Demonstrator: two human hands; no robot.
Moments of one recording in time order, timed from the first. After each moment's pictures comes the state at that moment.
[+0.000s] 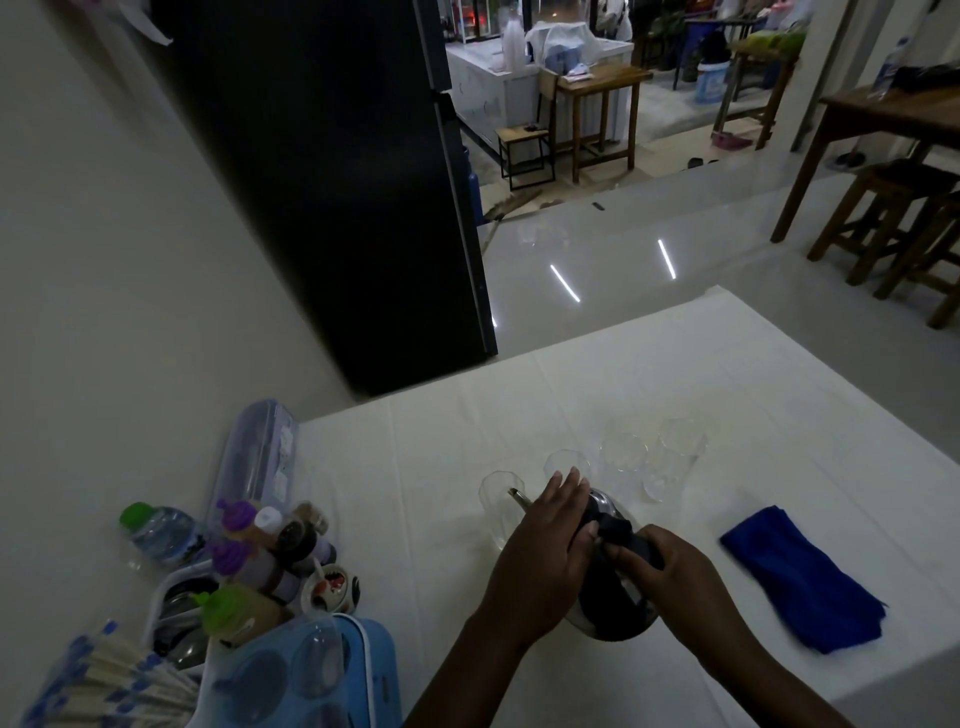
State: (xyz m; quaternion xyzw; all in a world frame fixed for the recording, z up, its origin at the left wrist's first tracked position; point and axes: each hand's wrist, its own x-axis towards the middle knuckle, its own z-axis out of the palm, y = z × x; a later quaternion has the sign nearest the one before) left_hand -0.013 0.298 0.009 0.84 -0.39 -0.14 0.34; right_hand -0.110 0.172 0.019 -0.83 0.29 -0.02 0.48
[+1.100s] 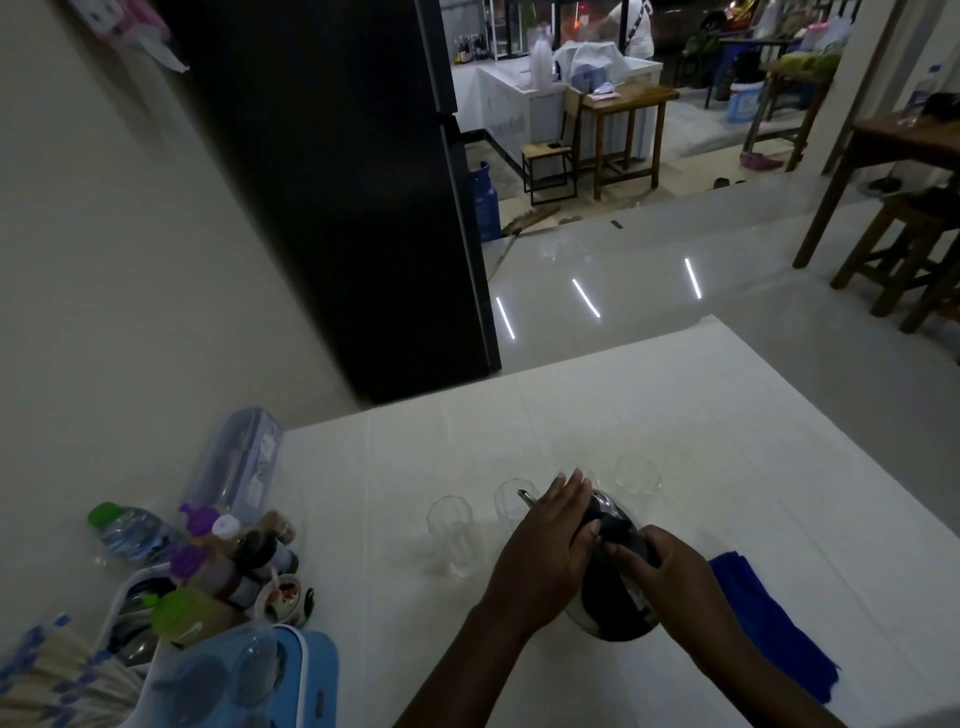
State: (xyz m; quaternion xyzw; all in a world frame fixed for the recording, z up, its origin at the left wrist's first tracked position) left_hand -0.023 0.203 0.014 0.86 -0.38 -0.11 0.33; right_hand -0.114 0.076 0.022 -0.83 0.28 -0.02 0.49
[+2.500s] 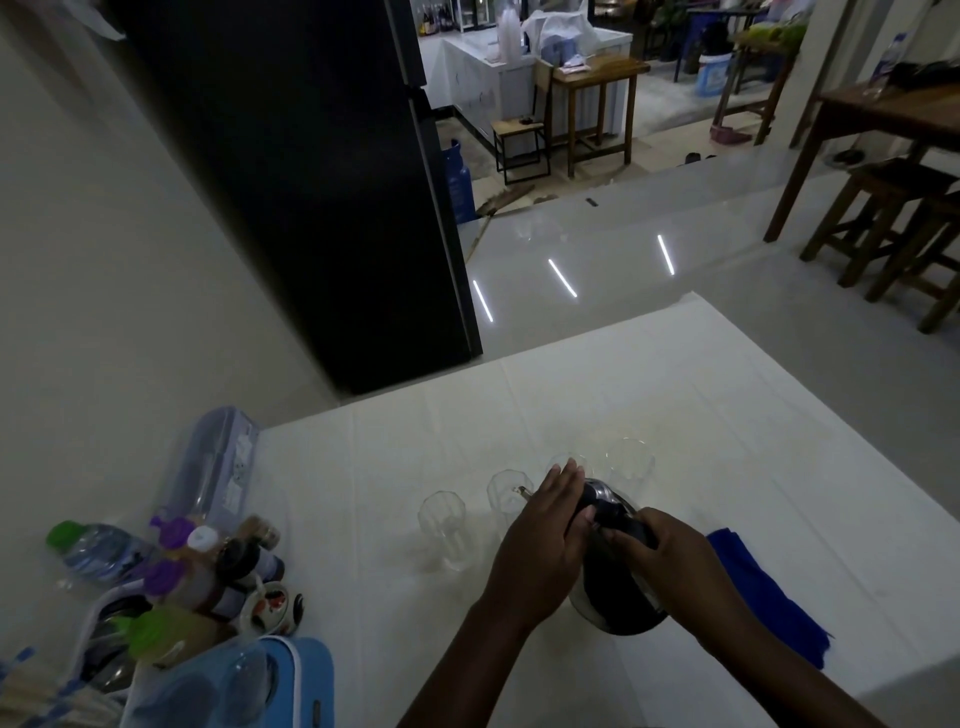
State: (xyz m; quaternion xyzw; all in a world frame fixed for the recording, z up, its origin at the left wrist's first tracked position) left_hand -0.015 0.203 0.003 0.84 -0.36 -0.14 0.37; right_hand -0.108 0.078 0.033 -0.84 0.28 -0.01 0.46
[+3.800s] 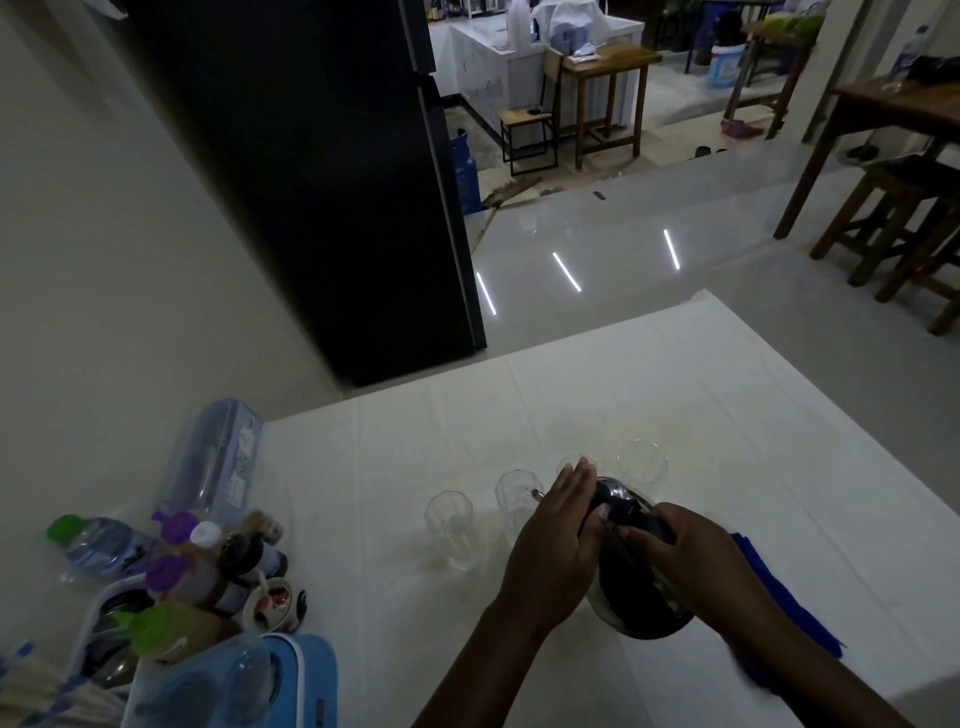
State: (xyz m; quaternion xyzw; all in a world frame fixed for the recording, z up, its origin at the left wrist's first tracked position) left_hand -0.014 0.200 0.007 0.84 -0.33 -0.16 0.39; right_hand -0.096 0.067 0.033 -0.87 0.28 0.01 0.41
